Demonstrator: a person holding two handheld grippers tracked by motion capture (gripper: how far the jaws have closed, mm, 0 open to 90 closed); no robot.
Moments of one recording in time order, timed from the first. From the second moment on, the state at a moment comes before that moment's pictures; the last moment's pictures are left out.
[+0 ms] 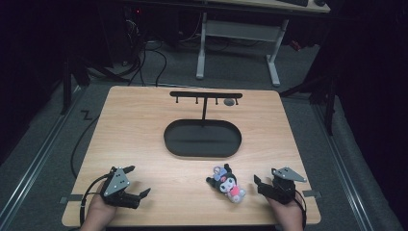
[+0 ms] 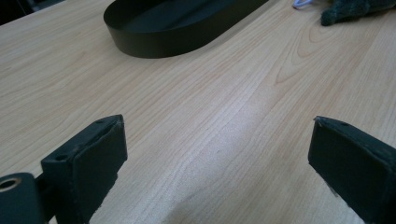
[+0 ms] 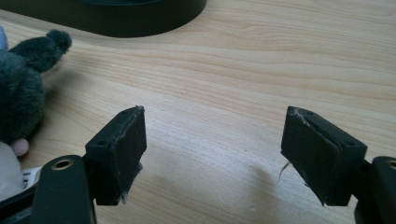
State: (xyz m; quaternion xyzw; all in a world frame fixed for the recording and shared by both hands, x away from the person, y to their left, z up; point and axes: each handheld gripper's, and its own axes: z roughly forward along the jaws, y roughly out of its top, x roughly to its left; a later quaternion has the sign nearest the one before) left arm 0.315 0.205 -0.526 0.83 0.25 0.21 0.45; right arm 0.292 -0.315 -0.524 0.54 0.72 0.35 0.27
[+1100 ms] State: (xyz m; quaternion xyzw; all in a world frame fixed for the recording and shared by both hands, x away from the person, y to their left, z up) left arm 0.316 0.206 -0.528 0.83 0.25 0.20 0.45; right arm 0.294 -0.312 -0.522 0.53 0.71 0.37 0.28
